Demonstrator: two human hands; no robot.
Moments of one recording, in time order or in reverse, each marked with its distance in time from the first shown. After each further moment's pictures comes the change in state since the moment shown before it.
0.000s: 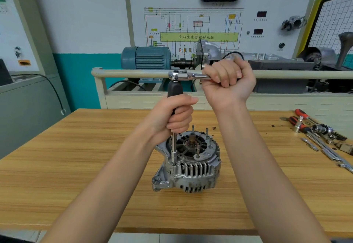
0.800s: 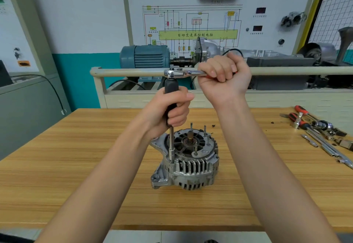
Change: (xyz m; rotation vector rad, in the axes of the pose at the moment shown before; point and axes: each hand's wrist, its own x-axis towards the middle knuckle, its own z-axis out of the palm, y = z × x) left_hand 0.000 0.008 0.001 0.017 -0.051 0.045; right_hand 0.002 -0.004 0.003 -0.015 0.046 0.050
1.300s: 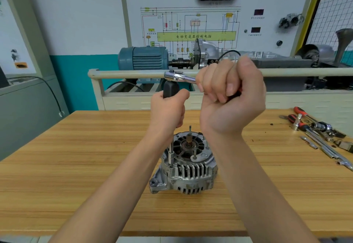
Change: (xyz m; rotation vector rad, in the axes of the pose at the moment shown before) left_hand 0.012 -0.016 0.022 0.250 0.658 0.126; right_hand -0.044 0.035 0.012 -0.553 -0.395 -0.594
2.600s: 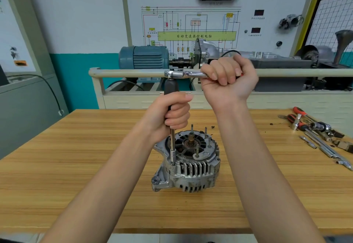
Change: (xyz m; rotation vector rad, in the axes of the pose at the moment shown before) left_hand 0.009 0.004 -0.028 -0.338 -0.609 -0.233; right_hand 0.038 0.010 -0.036 0.497 0.349 0.517
